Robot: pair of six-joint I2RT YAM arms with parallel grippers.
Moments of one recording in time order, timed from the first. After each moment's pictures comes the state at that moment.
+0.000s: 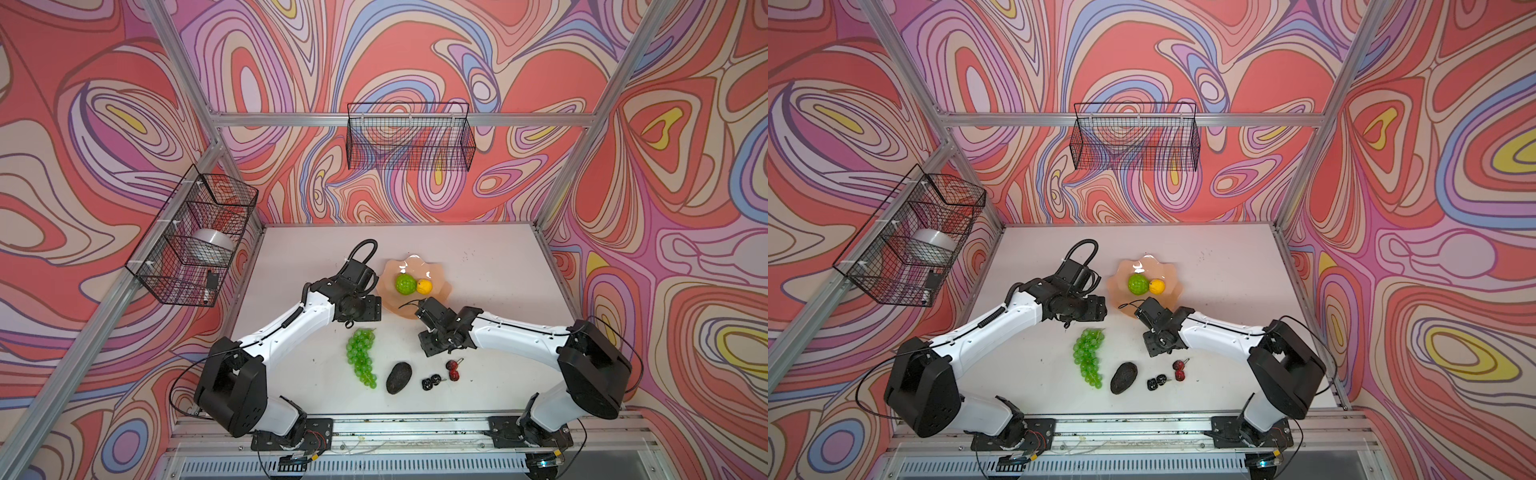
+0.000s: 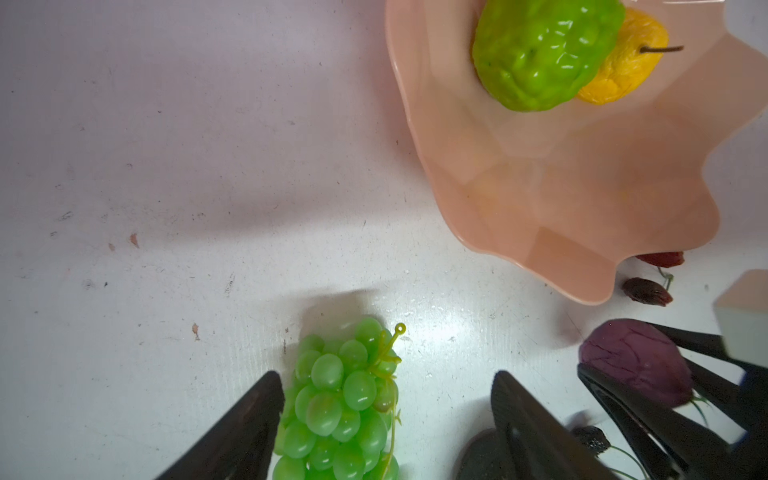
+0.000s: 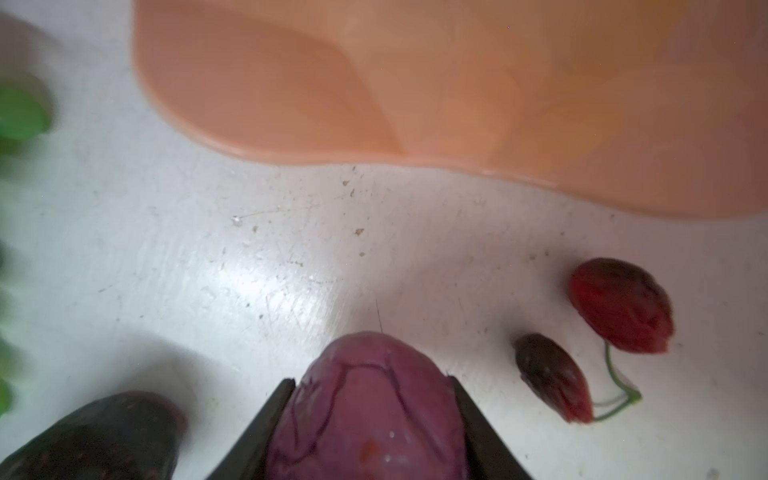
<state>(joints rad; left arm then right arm) -0.54 1.46 1.09 -0.76 0.02 -0.53 0.84 1.55 0.95 -0.64 0.09 0.45</state>
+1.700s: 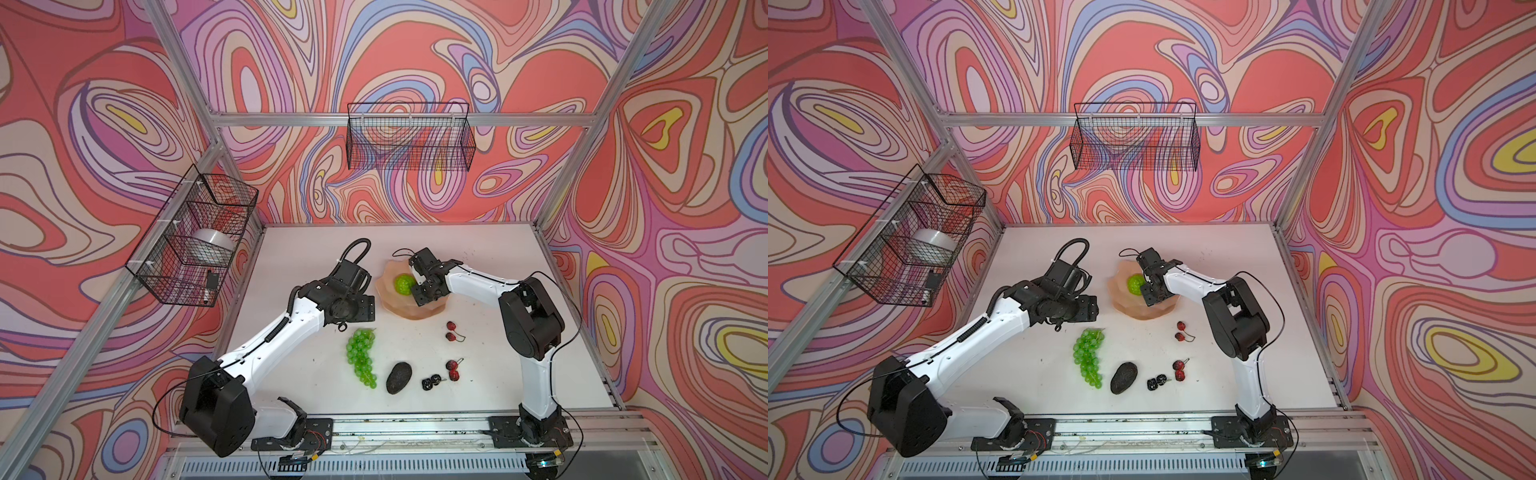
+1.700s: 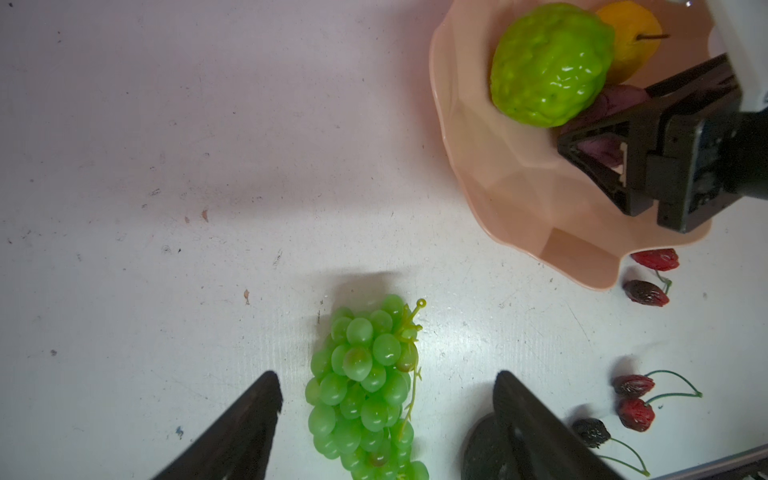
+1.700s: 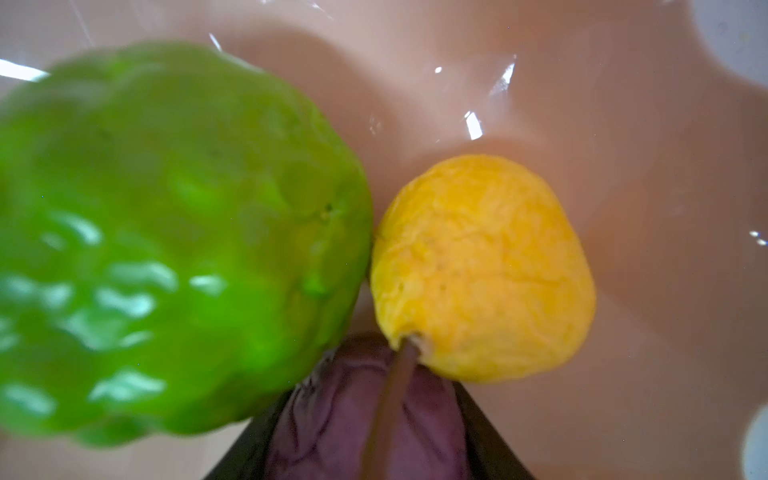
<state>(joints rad) -0.54 1.35 1.09 -0.85 -0.04 -0.56 0.56 2.05 1.49 -0.62 0.09 0.11</state>
